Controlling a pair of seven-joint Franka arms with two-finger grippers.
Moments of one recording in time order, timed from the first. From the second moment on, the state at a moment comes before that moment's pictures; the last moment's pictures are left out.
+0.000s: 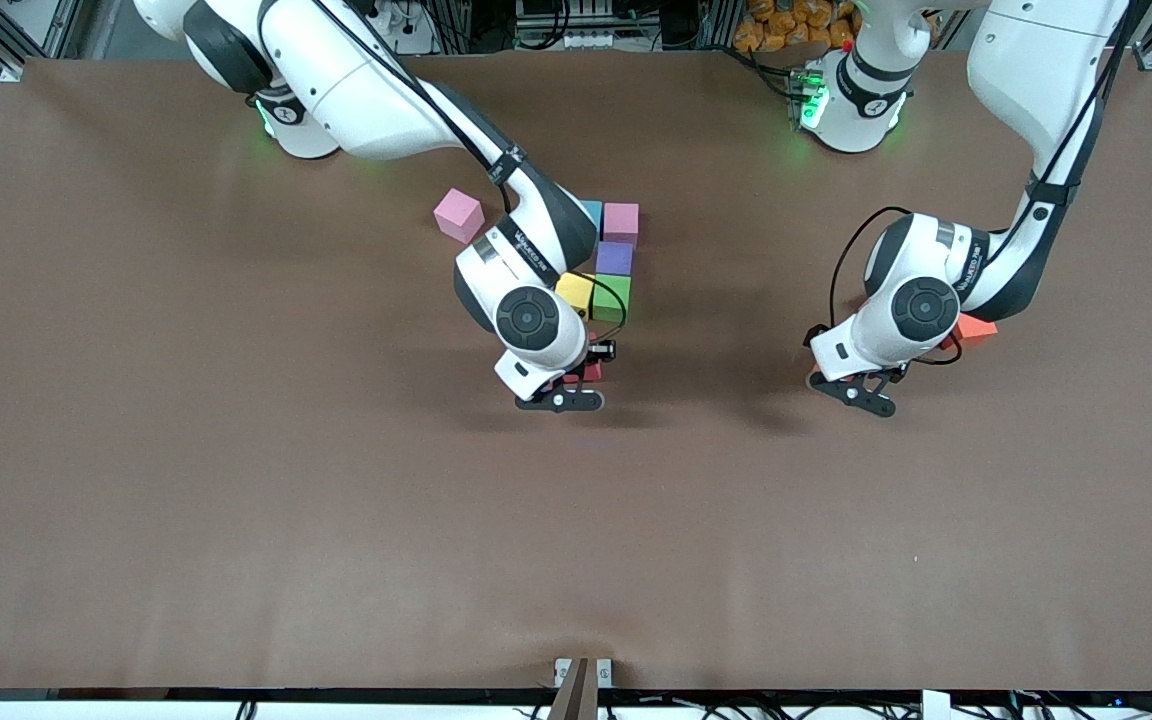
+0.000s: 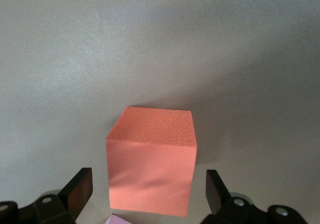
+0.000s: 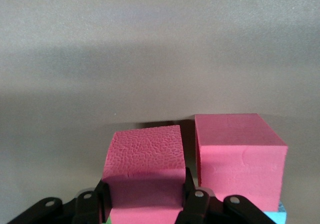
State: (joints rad) left arm -0.04 0.39 -0.19 -2.13 0.21 2.33 0.06; right arm 0.67 0.86 0.07 -1.27 0.22 2.05 0.65
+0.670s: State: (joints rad) left arm -0.04 0.42 -0.19 -2.12 0.21 2.35 0.06; right arm 0.67 0.86 0.07 -1.27 0.22 2.05 0.65
